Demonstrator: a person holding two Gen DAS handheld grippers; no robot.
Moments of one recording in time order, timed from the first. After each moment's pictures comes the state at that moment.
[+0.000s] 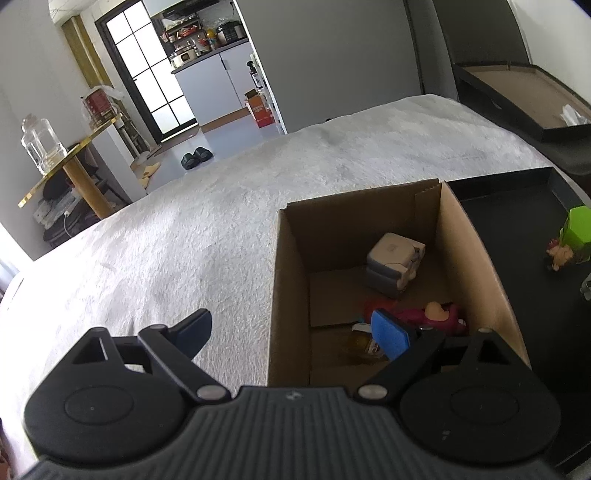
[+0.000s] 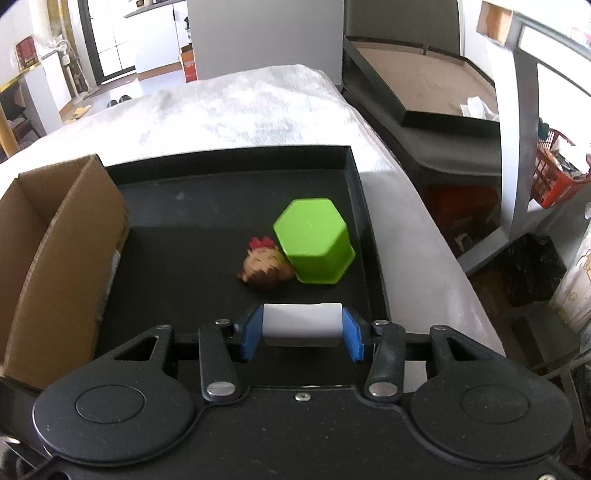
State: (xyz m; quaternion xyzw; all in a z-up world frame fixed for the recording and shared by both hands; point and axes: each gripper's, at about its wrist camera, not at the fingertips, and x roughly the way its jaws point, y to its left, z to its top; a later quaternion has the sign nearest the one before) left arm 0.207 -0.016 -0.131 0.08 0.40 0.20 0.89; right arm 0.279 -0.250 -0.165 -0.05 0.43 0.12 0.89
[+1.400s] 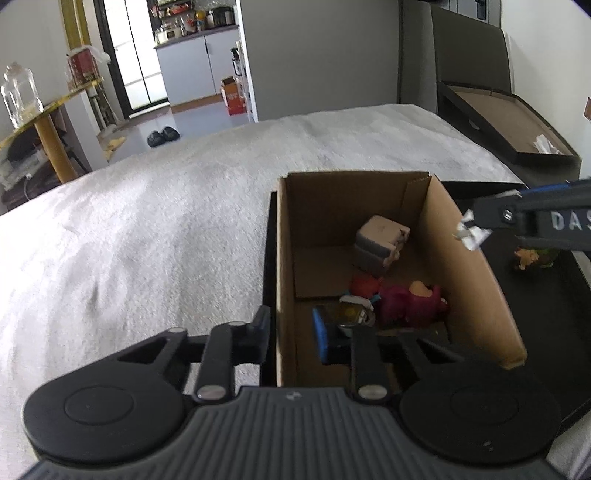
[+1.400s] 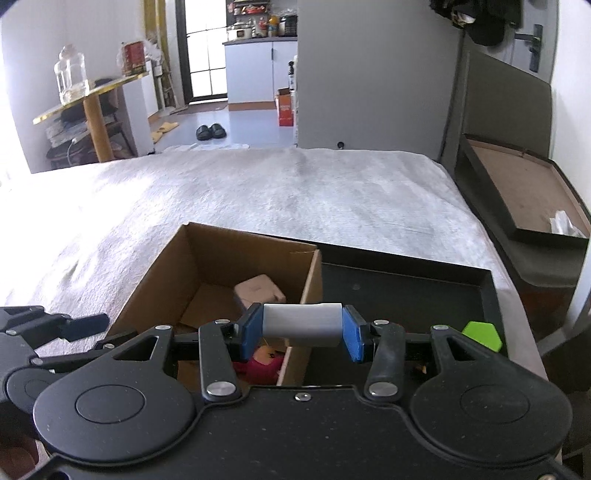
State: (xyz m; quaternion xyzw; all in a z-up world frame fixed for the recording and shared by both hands) left arm 0.179 0.024 -0.139 0.00 0.41 0.13 0.90; right arm 0.234 -0.116 -0.094 -0.09 0.35 0.24 0.90
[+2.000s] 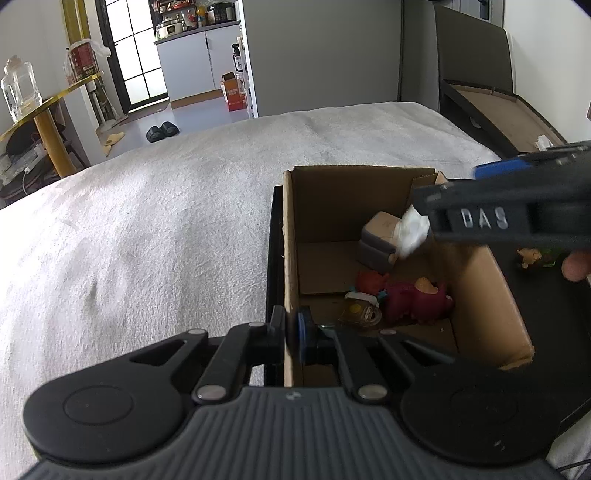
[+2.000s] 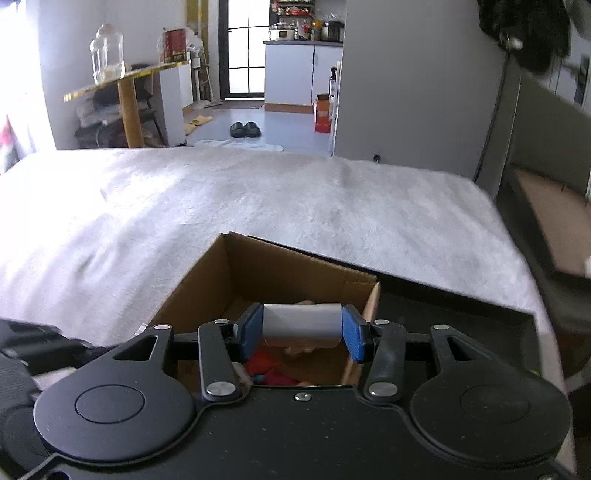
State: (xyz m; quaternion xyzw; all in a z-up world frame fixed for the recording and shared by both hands) left arm 0.176 0.030 -0.140 -0.01 0.41 0.13 0.90; right arm 0.239 -0.076 -0.102 -0.15 0.31 0.27 0.90
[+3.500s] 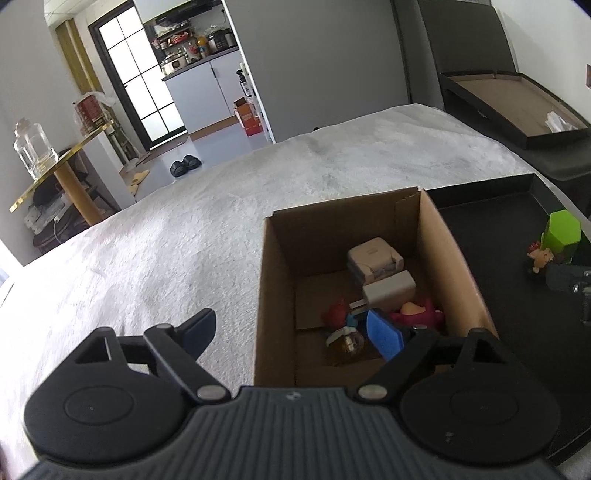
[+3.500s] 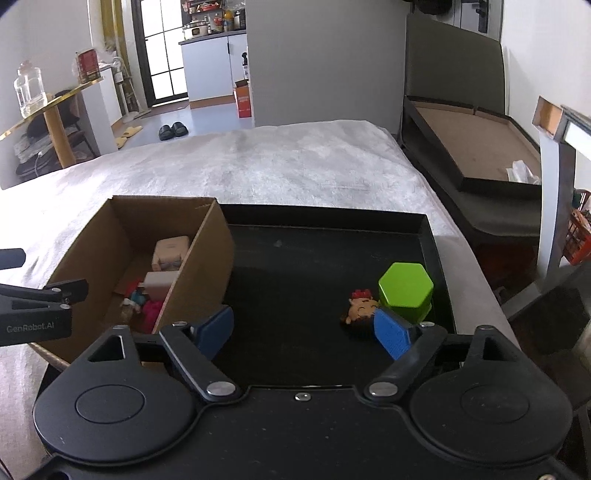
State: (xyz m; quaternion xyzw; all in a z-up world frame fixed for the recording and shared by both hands) left arm 0.199 -0.023 -0.125 0.08 0.39 0.18 0.90; right arm 0.239 -0.206 -0.128 -0.06 0.37 0.19 0.91
